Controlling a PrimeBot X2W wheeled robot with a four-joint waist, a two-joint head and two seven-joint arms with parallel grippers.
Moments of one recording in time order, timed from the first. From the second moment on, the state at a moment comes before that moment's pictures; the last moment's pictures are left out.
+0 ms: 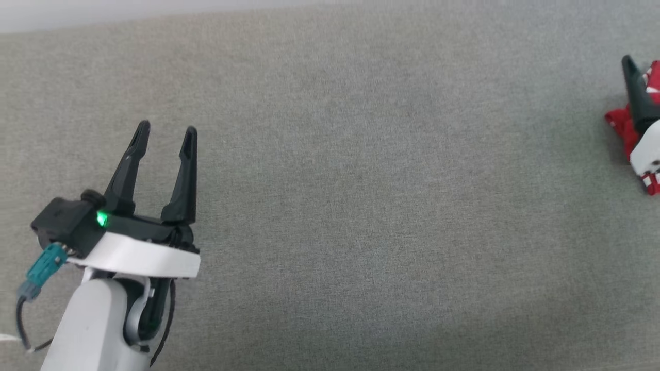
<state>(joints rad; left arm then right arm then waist) -0.31 0.27 -0.16 0.08 -0.44 -0.13 -0.26 -0.83 -0.57 0.32 0.79 0.49 0.13 -0.16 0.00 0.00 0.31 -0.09</state>
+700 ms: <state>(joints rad) 0.01 0.21 0.05 0.03 -0.35 -0.13 -0.26 -0.33 -0.43 0.10 0.45 0.43 0.13 -0.26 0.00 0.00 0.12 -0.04</state>
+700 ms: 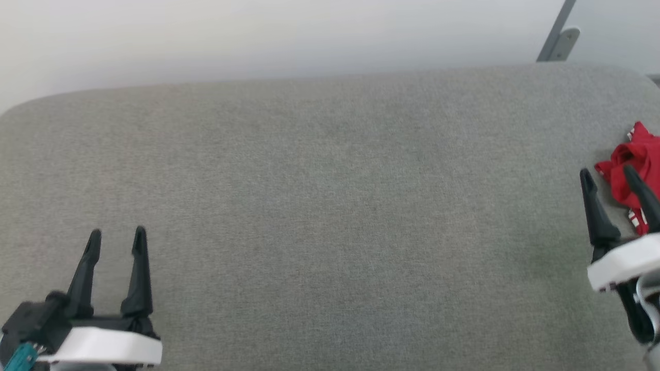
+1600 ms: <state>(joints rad) 0.21 0.19 0.12 0.01 -0.37 -0.13 -0.26 0.06 -0.24 -0.08 0.20 0.37 0.13 -0.26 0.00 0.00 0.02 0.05</state>
